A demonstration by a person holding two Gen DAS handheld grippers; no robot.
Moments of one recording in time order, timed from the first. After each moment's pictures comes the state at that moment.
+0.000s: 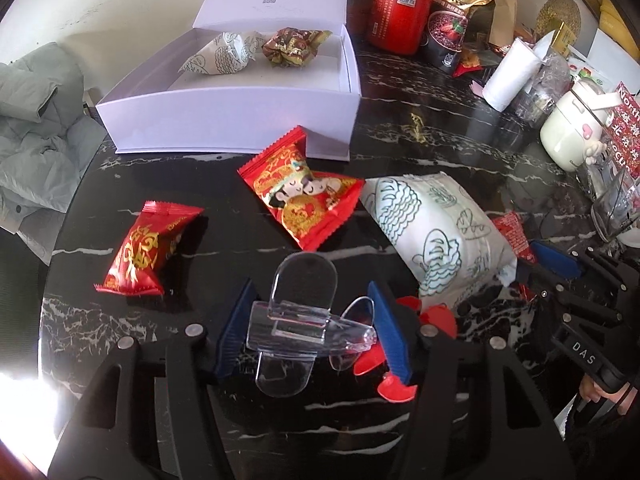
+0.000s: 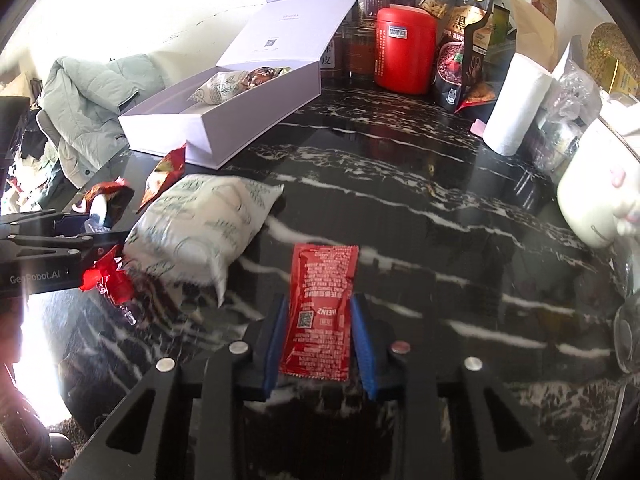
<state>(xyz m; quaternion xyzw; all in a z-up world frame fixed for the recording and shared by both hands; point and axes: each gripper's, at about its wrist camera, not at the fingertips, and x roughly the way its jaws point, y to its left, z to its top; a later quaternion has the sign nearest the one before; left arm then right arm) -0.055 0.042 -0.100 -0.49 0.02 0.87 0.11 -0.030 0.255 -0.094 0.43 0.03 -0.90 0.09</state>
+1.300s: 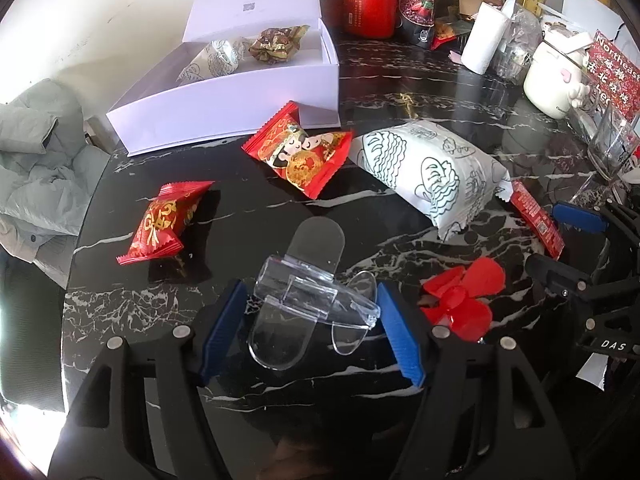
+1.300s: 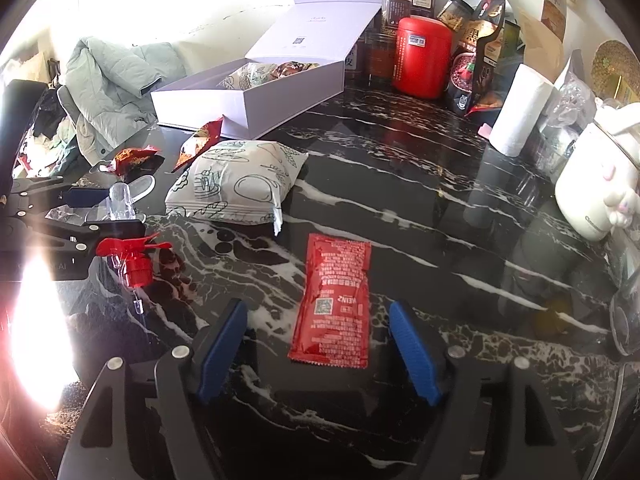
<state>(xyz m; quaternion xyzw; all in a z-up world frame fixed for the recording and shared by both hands) -0.021 0.038 -0.104 -0.47 0.08 0.87 0.12 0.007 0.246 -0.097 0.42 0.06 -0.90 0.11</state>
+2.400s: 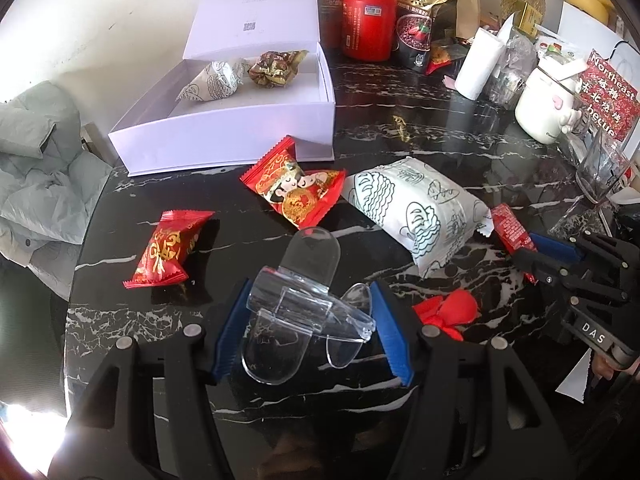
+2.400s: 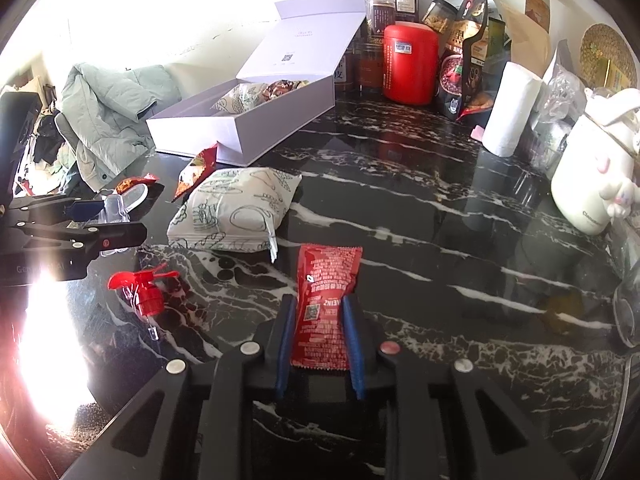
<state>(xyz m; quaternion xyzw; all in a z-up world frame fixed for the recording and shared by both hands) -0.026 0.042 -0.081 -0.45 0.06 0.88 0.13 0.005 0.252 -0.087 0.40 0.02 -0.91 0.11</state>
